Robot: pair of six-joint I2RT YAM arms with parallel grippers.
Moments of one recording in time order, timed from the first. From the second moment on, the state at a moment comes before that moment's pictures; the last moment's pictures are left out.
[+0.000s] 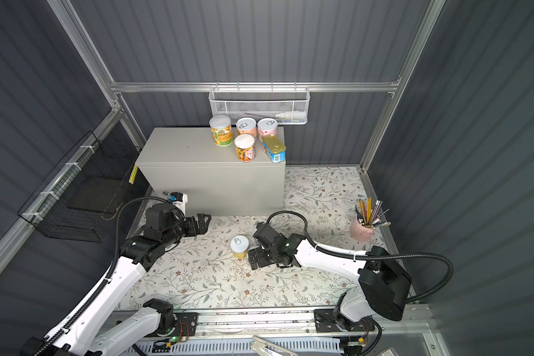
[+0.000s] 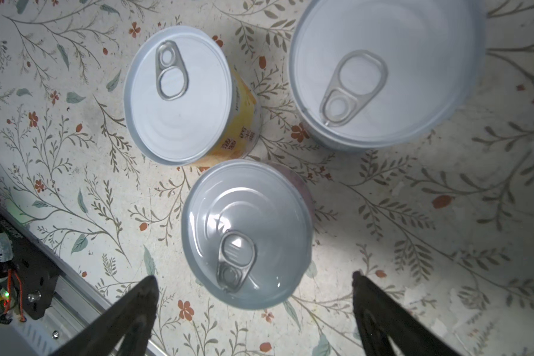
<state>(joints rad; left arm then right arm) -0.33 0.94 0.82 -0.49 0.04 -0.33 0.97 1.47 0.90 -0.47 -0.01 0.56</state>
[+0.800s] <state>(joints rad) -0.33 0.92 0.82 -0.53 0.00 -0.33 1.01 1.67 1.05 -0.53 0.06 0.53</state>
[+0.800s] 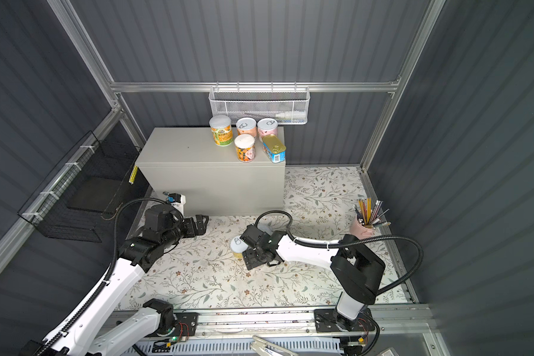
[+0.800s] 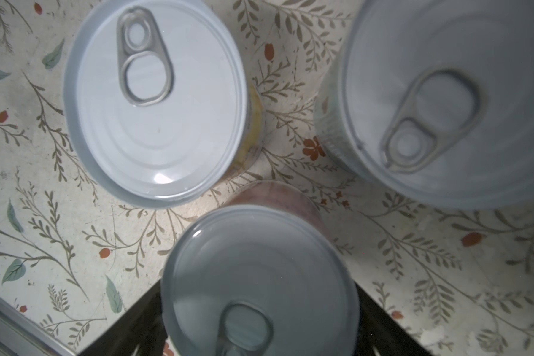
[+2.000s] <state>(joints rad) -0.33 0.90 0.74 -0.53 0.03 -0.33 1.00 1.51 0.95 -0.55 0.07 0.56</state>
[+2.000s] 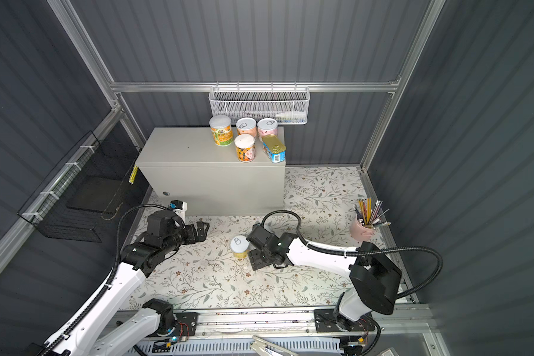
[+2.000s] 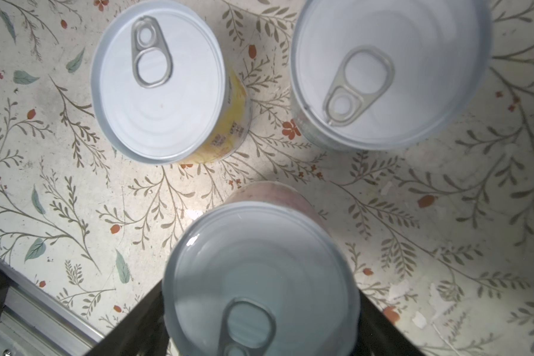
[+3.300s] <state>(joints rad) -0.33 0.93 0.73 -0.34 0.45 -0.29 0.64 1.14 0.79 -0.63 -0.12 0.49</state>
